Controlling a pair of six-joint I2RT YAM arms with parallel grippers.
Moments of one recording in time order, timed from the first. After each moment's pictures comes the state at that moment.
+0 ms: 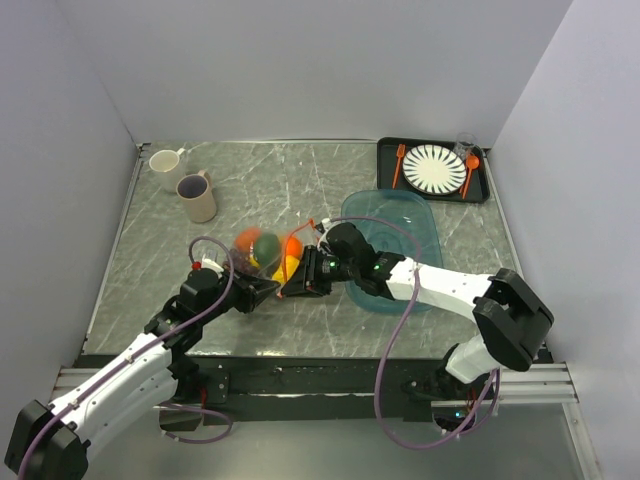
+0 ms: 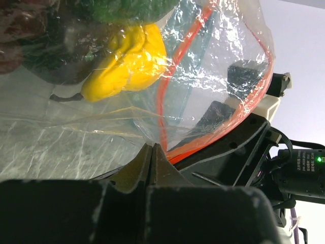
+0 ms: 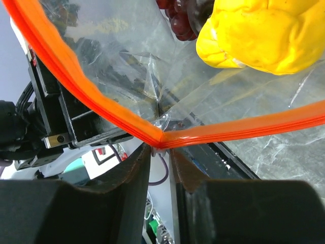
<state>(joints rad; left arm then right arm) -0.57 0.66 0.28 0.00 0.15 -1.55 0.86 1.48 0.87 0.04 -0.45 1.12</state>
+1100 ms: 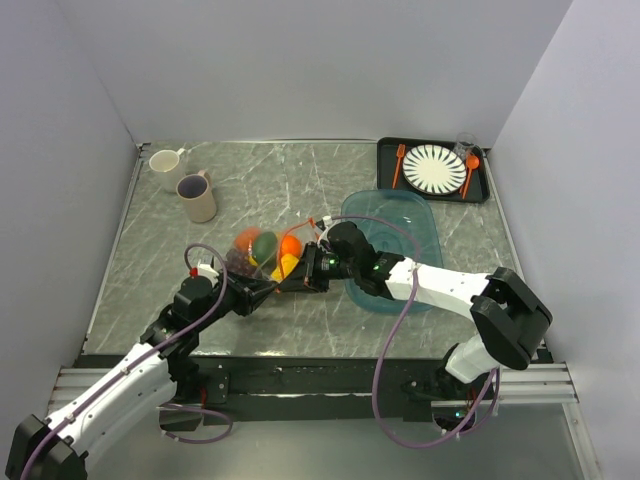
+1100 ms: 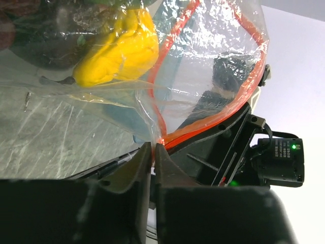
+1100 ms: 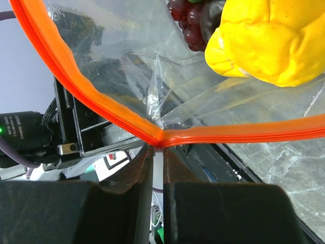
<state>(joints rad) -0.57 0.56 0.22 0.03 0.16 -1.64 0.85 1.49 0.86 0.12 -0.45 1.17</state>
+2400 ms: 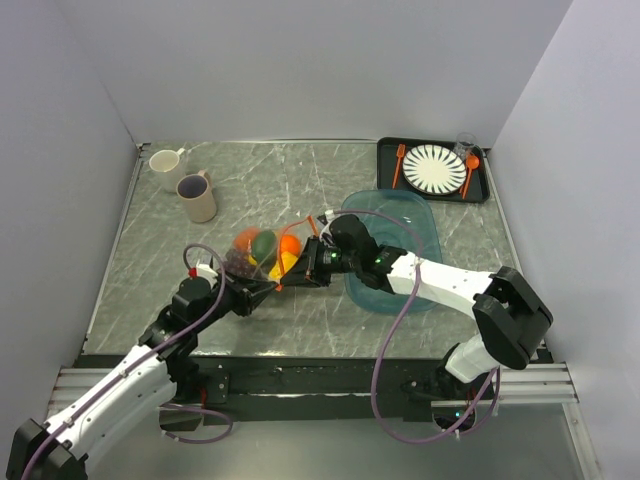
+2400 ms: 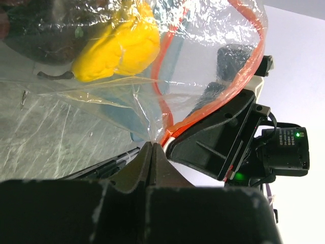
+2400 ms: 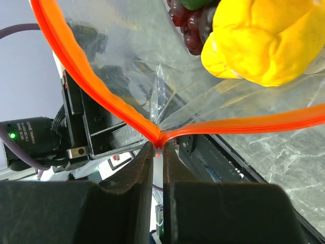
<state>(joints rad) -0.56 0.54 0.22 0.02 0.16 -1.64 0.81 1.49 0.90 0.06 -0.46 1.16</state>
